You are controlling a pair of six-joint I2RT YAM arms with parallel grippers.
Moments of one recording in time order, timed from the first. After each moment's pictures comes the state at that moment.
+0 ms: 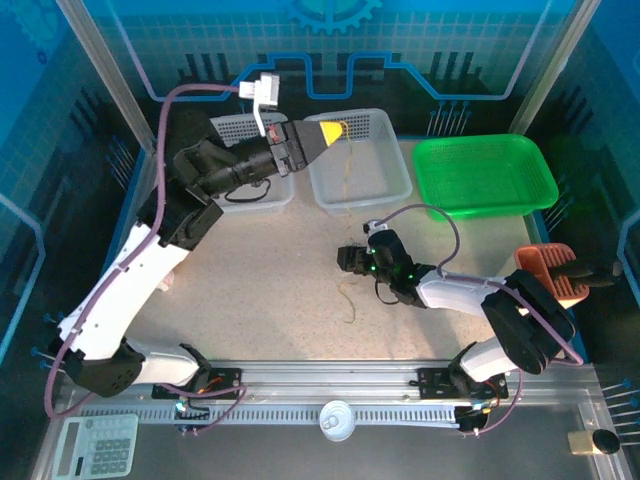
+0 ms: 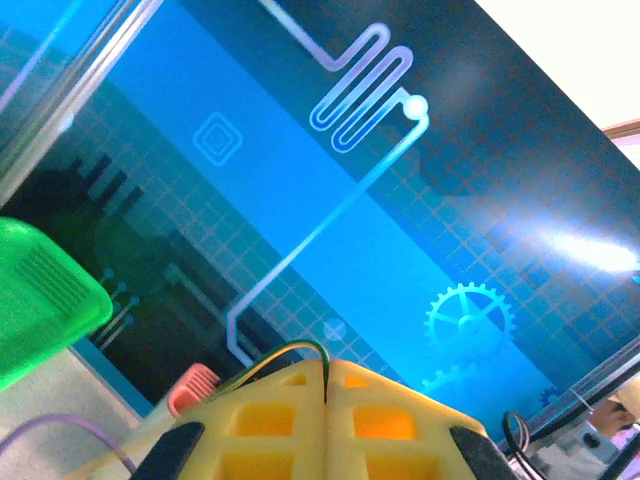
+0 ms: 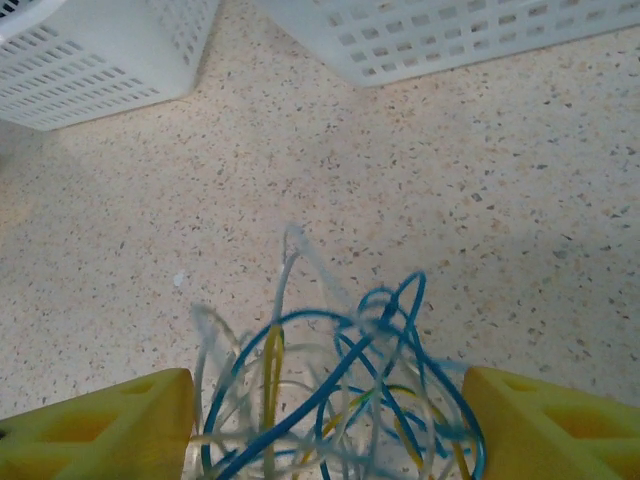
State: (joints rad) left arm -0.62 1.33 1.74 -0.17 0.54 -0.89; right arm 0.67 1.46 0.59 0.26 0.08 0.59
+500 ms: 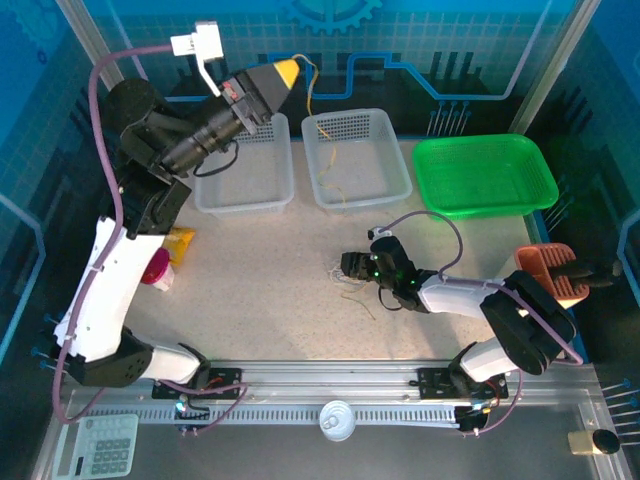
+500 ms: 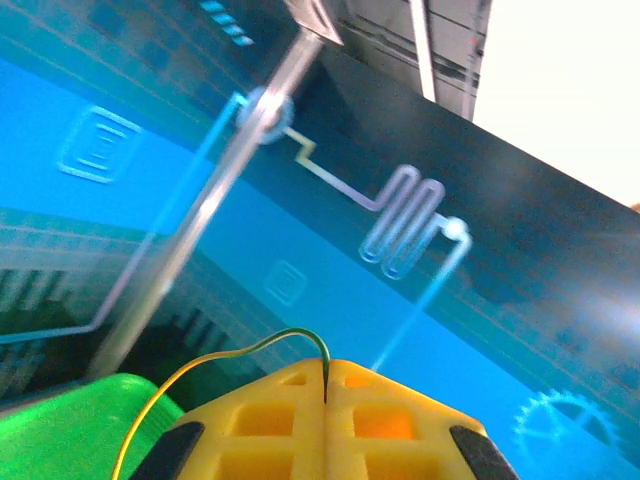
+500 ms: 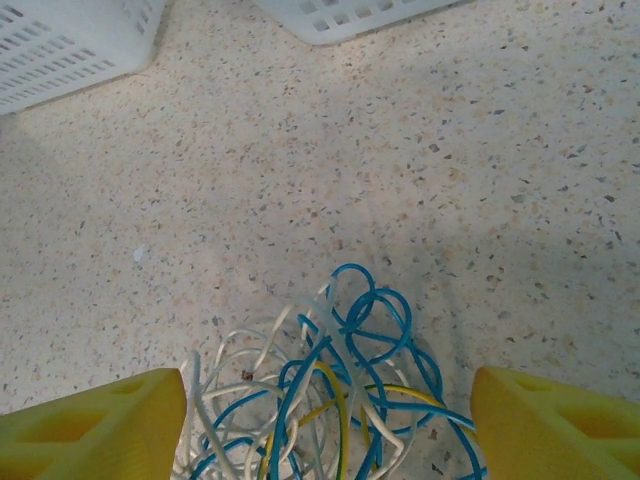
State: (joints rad) left arm -0.48 1.40 2.02 -0.29 0.39 -0.76; right arm 0.67 1.45 0.54 0.26 0.09 0.61
